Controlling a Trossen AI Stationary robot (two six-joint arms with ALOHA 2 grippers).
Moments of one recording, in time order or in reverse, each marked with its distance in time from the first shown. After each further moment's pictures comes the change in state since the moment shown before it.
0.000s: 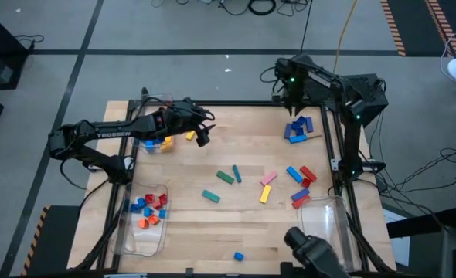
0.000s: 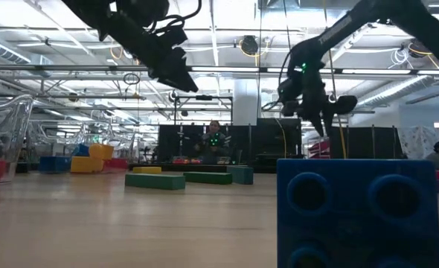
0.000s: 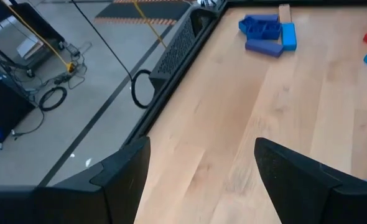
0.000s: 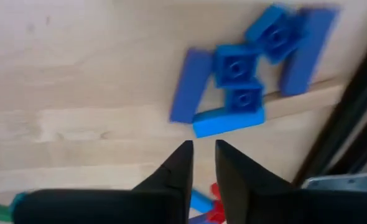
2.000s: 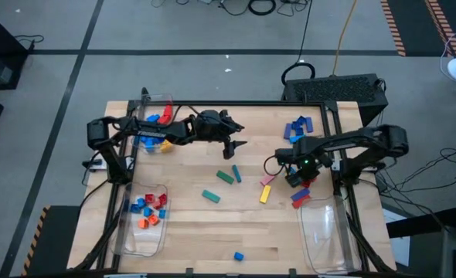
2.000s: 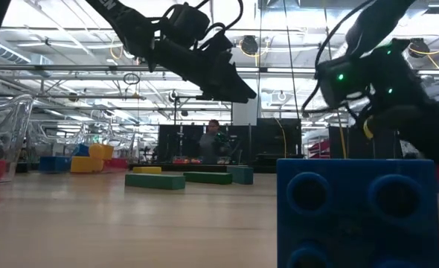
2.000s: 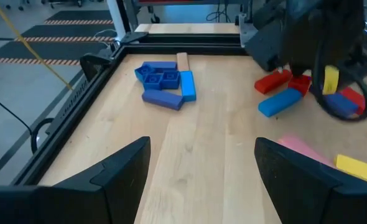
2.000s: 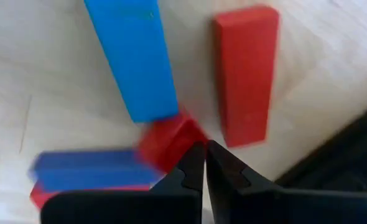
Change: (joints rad) left arm -0.080 0.407 0.168 0.361 0.301 -0.033; right arm 0.802 -0.546 -1.015 0.451 -0.051 0.270
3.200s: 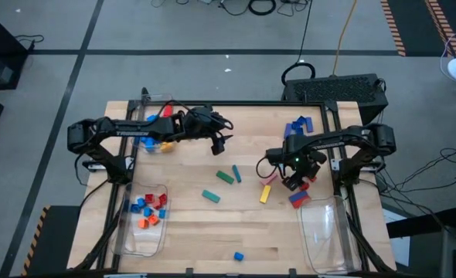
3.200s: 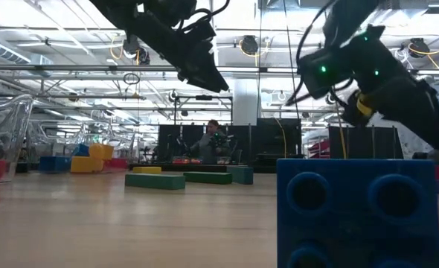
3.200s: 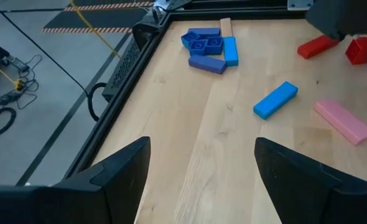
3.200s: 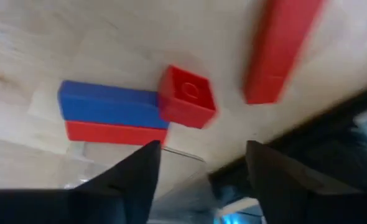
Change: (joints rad) left arm -0.011 -0.199 0.000 -0.331 -0.211 0.027; right arm 0.032 0.125 0.203 -0.211 -0.084 -0.181
